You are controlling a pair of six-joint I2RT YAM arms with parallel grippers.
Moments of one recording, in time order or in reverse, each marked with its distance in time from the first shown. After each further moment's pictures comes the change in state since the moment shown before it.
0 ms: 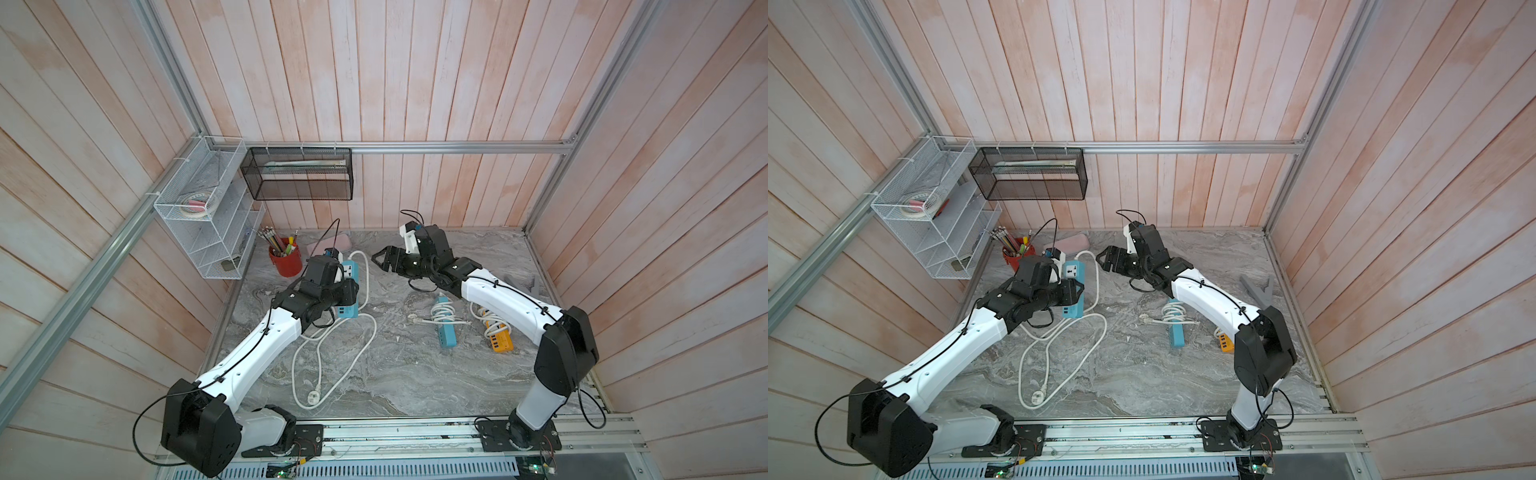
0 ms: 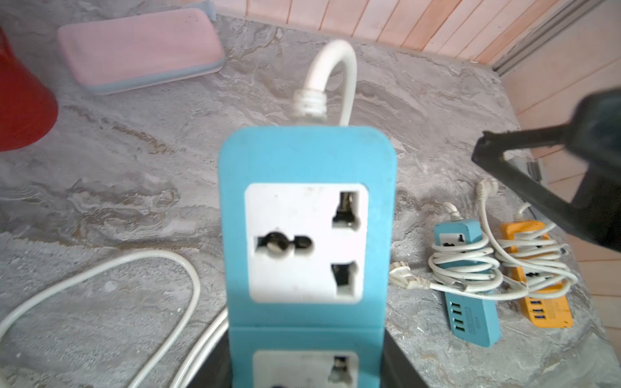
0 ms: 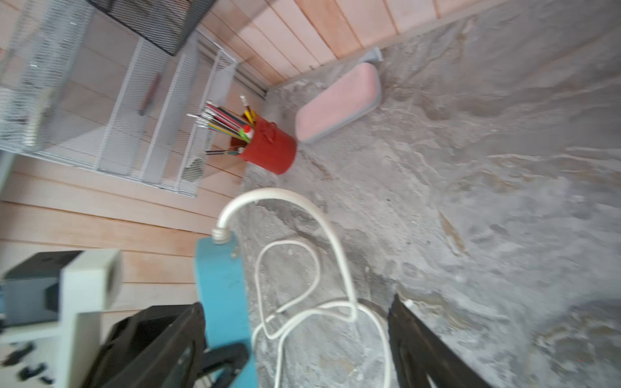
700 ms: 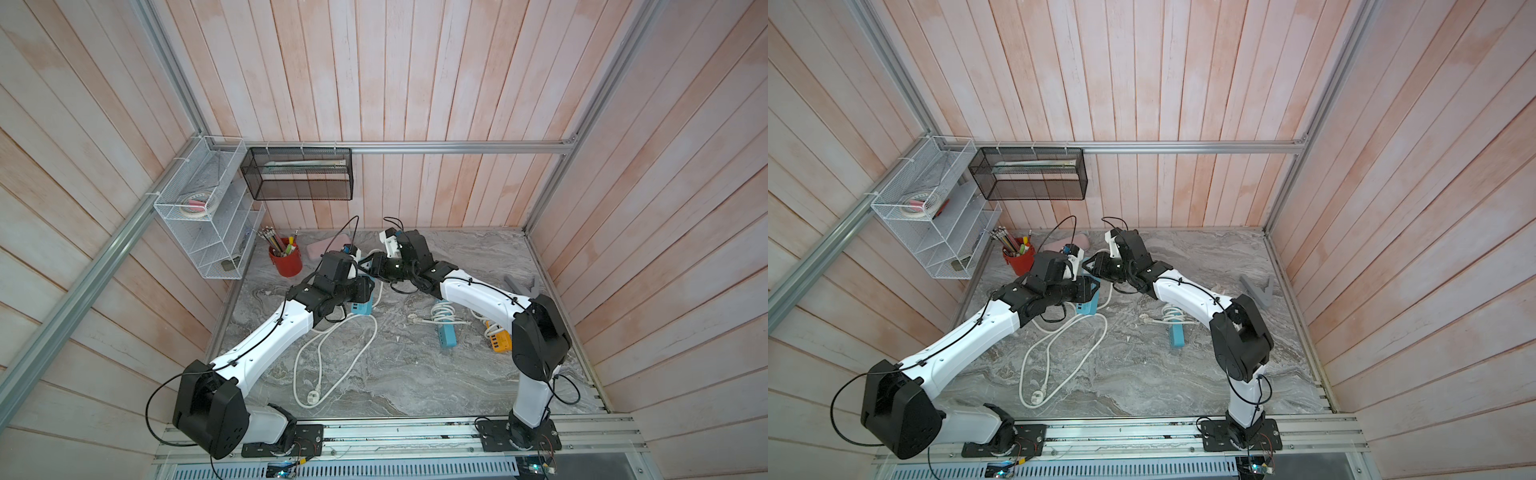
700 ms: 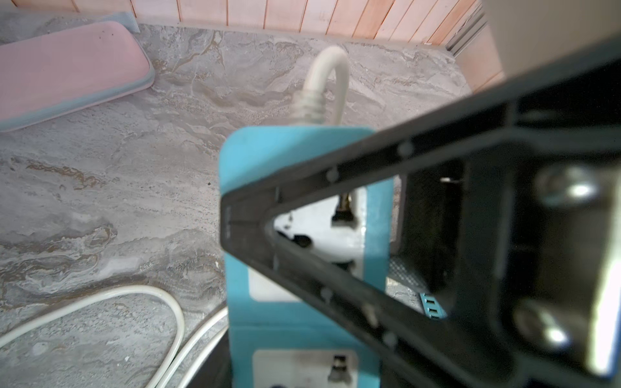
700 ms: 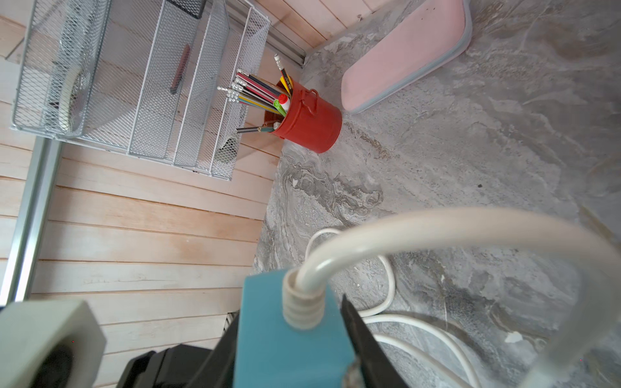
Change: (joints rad) left arm -0.053 0.085 0.071 0.050 0.051 0.040; right arm 0.045 0.151 0.035 0.156 -0.094 0.079
